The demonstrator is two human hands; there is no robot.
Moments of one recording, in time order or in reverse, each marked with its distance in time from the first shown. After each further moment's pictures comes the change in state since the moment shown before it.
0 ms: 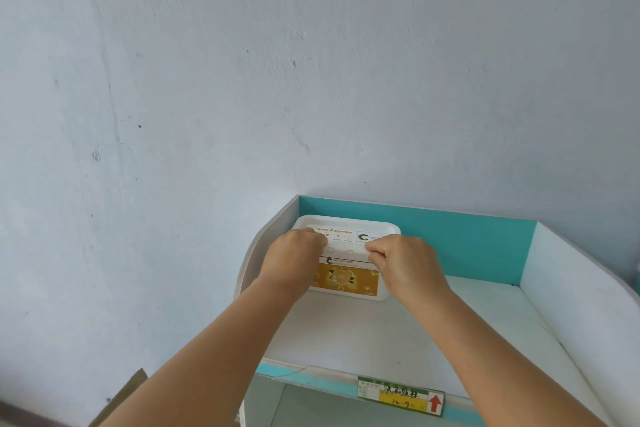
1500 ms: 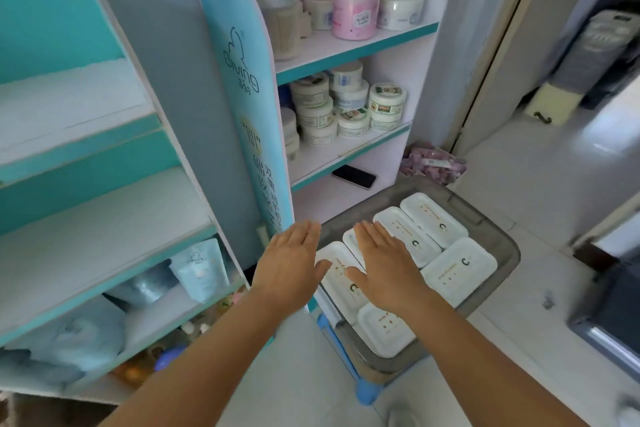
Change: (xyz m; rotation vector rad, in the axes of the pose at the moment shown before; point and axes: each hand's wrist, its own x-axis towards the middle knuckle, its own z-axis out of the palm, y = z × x) left_hand -0.322 0.377 0.111 -0.300 -0.538 0.800; right_hand -0.529 0.179 -0.059 -0.045 -0.454 0.901
